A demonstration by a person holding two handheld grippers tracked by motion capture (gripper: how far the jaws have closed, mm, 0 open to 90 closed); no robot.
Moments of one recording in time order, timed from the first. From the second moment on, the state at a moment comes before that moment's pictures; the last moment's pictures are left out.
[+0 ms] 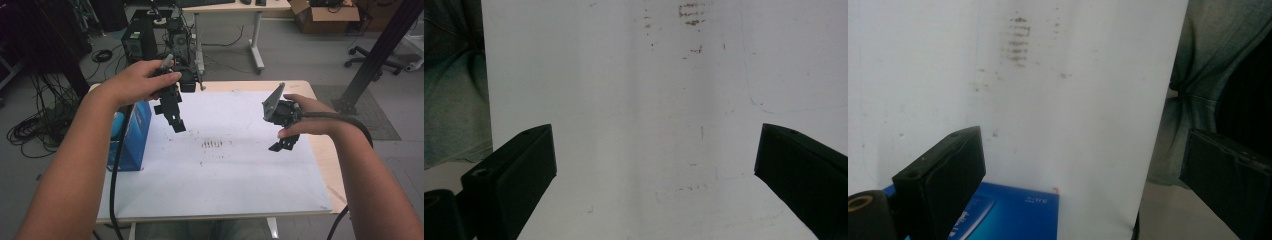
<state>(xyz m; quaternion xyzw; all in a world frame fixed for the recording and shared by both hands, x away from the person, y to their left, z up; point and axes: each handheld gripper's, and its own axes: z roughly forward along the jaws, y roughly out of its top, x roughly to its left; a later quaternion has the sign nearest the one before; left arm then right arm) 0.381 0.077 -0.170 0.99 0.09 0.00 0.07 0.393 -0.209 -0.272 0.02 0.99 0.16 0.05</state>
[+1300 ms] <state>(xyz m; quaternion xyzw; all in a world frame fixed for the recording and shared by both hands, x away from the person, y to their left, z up) 0.386 0.071 -0.176 0.99 0.10 0.00 0.06 0.397 -0.208 -0.272 0.02 0.99 0.17 0.04</state>
